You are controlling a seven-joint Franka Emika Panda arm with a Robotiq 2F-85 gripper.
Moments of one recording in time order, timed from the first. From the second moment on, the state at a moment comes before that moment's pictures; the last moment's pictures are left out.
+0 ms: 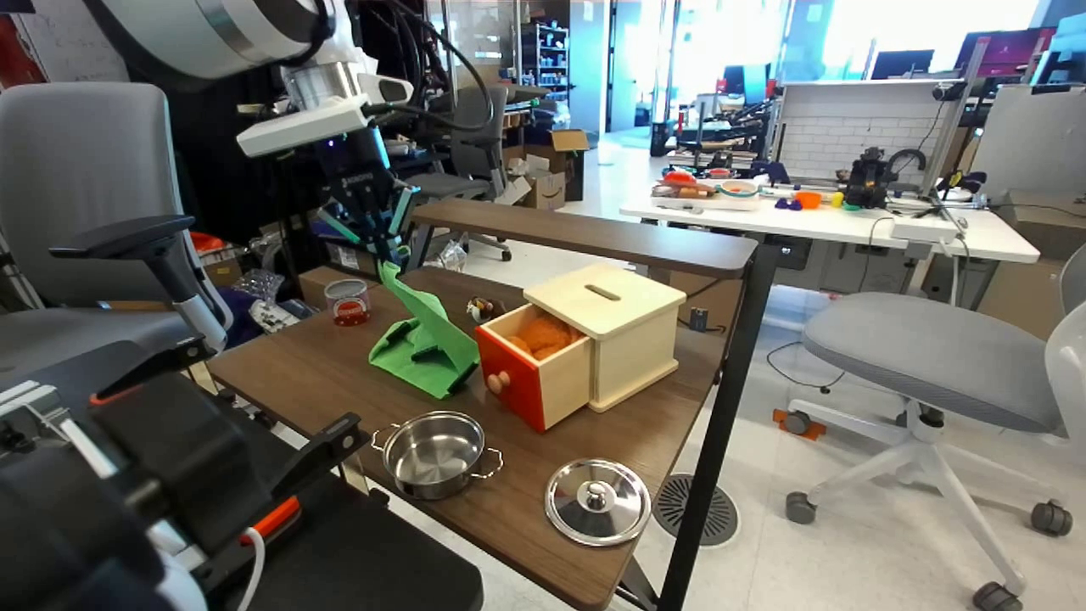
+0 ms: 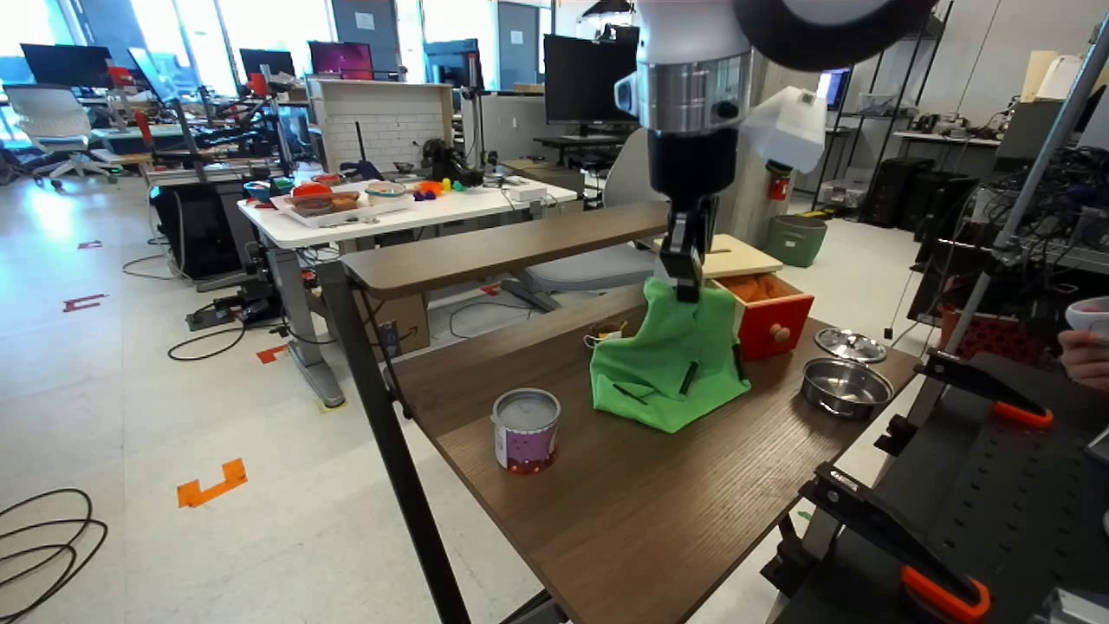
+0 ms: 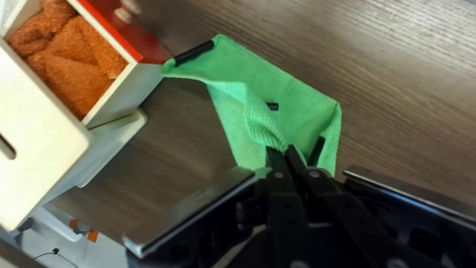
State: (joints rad) arm 0.18 0.42 -0.02 -2.17 -0.43 2.54 0.03
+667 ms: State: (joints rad) arm 0.25 0.66 -0.01 -2.16 -0.43 2.56 0.03
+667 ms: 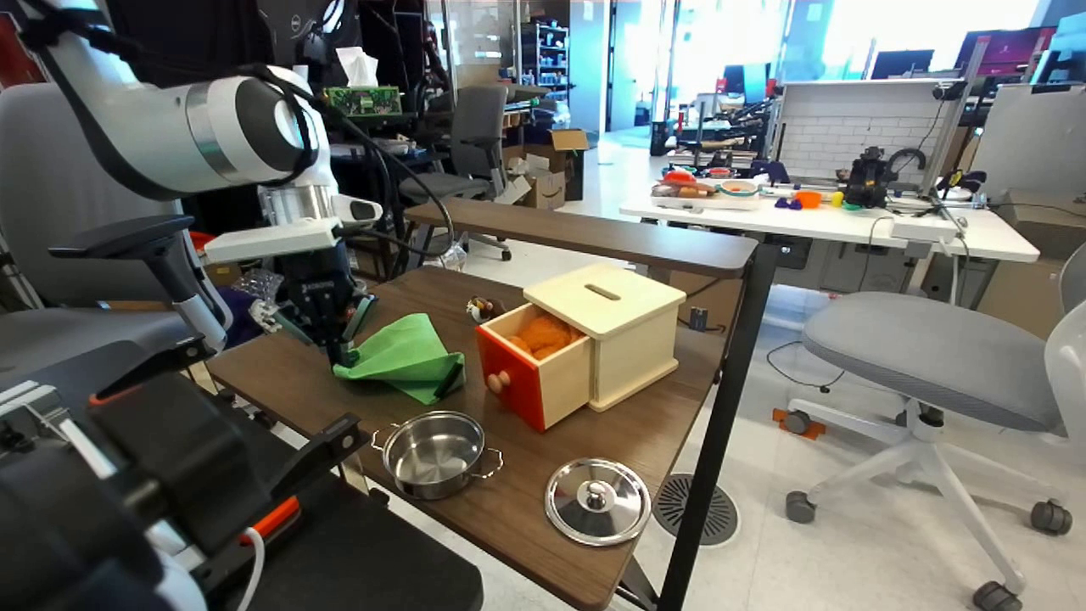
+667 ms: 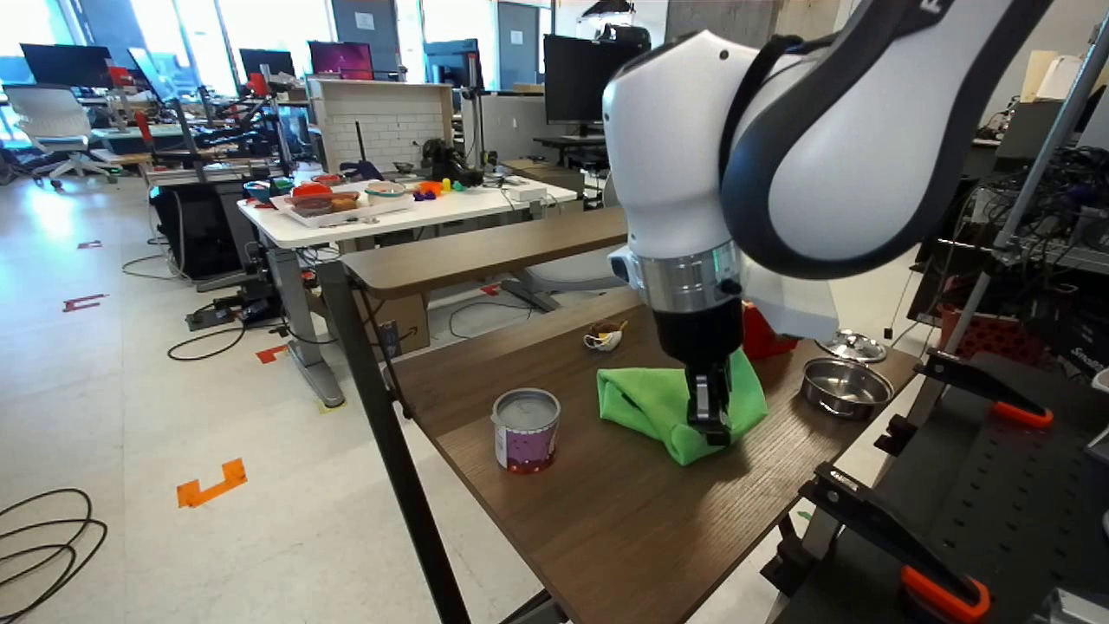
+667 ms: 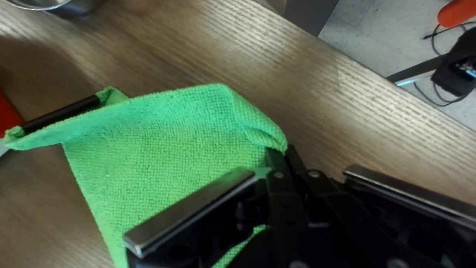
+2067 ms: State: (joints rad) arm 0.26 0.33 -0.06 -2.33 -0.44 2.59 0.03
